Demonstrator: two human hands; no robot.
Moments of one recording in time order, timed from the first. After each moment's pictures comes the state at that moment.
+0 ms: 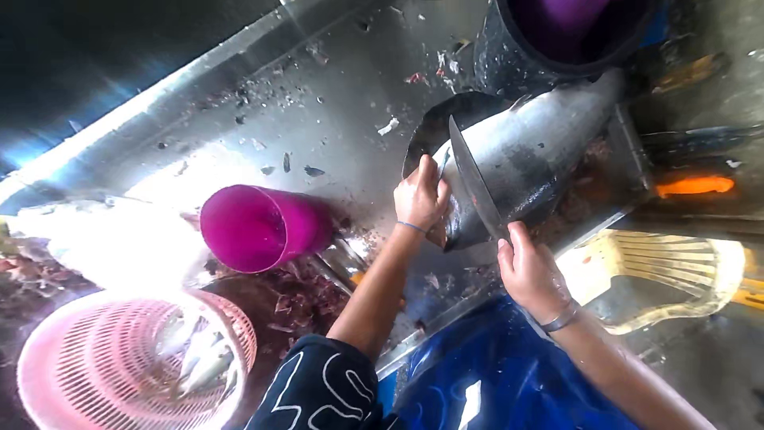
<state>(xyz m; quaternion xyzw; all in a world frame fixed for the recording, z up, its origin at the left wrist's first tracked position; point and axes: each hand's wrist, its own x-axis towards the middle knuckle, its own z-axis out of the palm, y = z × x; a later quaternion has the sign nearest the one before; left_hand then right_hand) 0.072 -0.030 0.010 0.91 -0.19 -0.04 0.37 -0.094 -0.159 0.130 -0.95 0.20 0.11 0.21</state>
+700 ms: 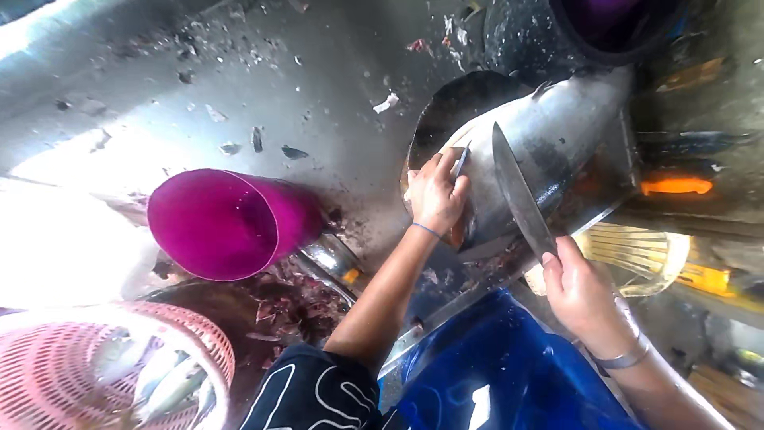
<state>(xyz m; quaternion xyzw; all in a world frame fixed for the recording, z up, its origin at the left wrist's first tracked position) 0.070 -0.032 0.000 0.85 -0.17 -0.11 0.49 -0.100 -0.157 0.167 -0.96 0.20 0.14 0.09</state>
